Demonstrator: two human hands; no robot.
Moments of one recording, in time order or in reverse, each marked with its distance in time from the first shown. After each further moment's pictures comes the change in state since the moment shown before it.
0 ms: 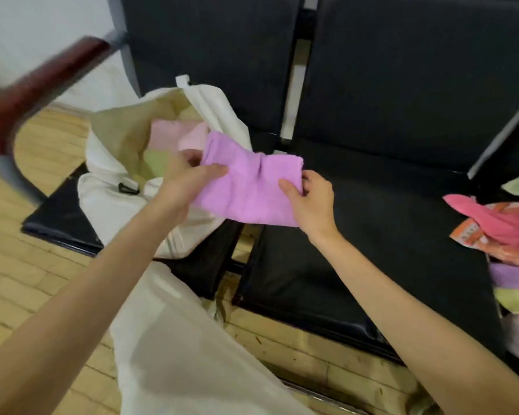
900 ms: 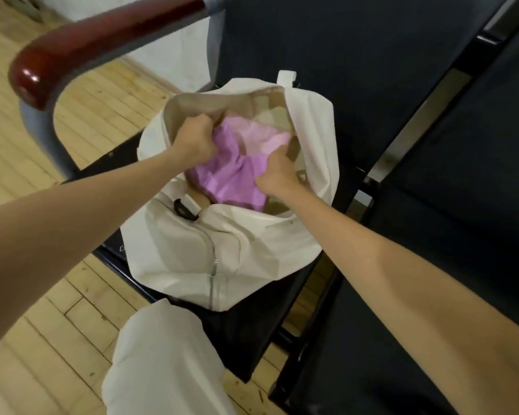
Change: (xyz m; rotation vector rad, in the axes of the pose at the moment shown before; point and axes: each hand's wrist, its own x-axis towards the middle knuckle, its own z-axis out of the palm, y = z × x) left_hand 0.212 -0.080 -0.126 0.910 0.135 0.105; right_hand 0.140 -0.044 0.246 -0.732 -0.528 -0.012
